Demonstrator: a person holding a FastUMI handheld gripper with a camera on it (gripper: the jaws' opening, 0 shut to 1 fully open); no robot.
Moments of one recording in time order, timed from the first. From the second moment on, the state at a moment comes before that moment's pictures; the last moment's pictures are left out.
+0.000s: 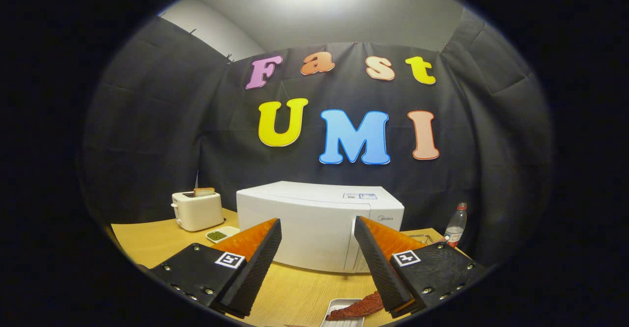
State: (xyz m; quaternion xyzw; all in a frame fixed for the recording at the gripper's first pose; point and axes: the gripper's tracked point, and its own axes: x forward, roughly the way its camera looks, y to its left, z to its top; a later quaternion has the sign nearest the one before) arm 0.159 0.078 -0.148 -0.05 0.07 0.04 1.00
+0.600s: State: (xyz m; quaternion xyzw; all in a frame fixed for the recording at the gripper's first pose) arm 0.226 0.044 -0.231 -0.05 0.14 -0.01 0.99
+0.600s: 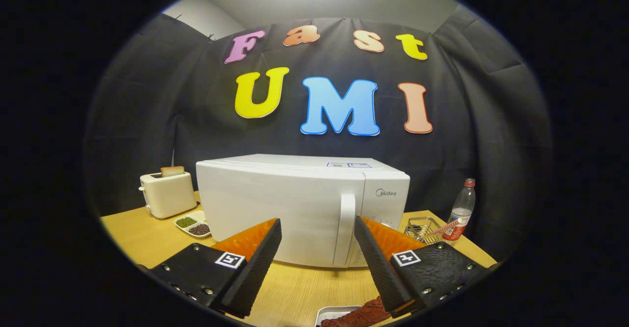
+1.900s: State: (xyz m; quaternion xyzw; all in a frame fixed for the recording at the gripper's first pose) arm 0.271 0.015 -0.289 -0.04 0.17 -0.06 0.98
